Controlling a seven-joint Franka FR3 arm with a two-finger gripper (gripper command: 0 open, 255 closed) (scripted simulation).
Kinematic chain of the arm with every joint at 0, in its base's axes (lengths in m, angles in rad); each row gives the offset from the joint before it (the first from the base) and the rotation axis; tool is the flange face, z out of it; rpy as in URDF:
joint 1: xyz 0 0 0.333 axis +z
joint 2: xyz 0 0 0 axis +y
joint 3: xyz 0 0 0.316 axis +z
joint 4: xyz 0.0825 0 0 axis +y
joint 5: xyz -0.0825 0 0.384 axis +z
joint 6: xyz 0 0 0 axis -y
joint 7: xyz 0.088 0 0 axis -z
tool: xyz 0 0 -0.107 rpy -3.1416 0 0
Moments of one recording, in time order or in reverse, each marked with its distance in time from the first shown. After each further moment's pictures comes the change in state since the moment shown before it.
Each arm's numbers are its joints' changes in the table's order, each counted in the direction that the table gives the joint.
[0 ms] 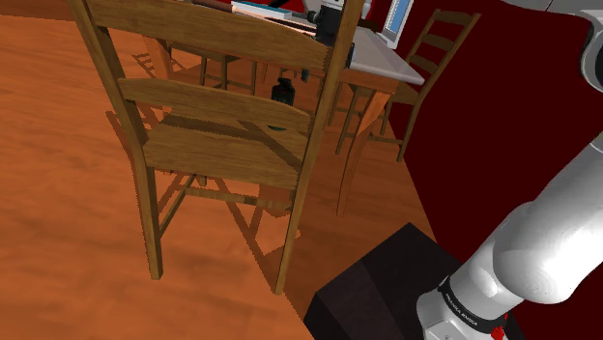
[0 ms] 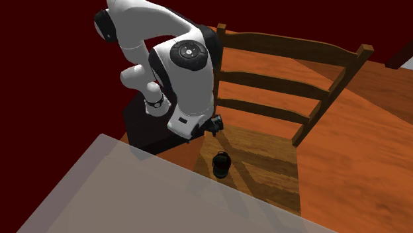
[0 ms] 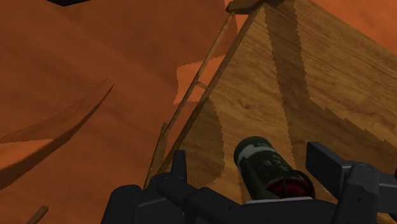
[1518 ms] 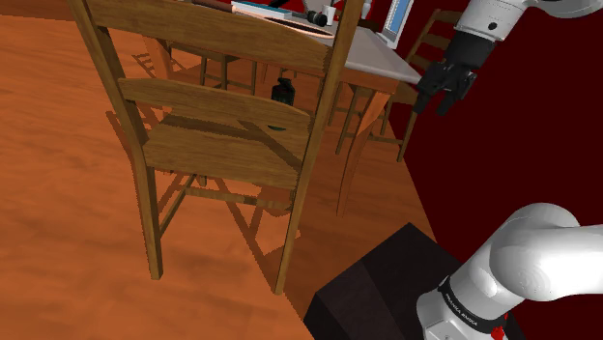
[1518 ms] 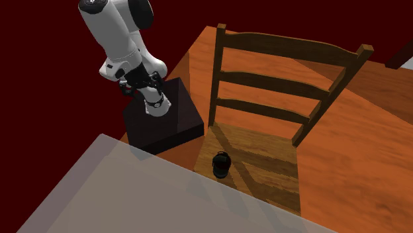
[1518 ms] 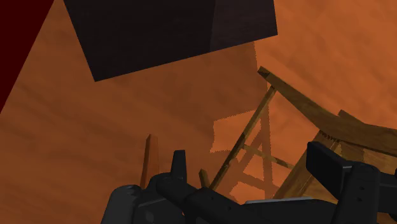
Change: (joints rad) arm -0.072 -0.824 -0.179 0.698 0.015 -0.098 -0.215
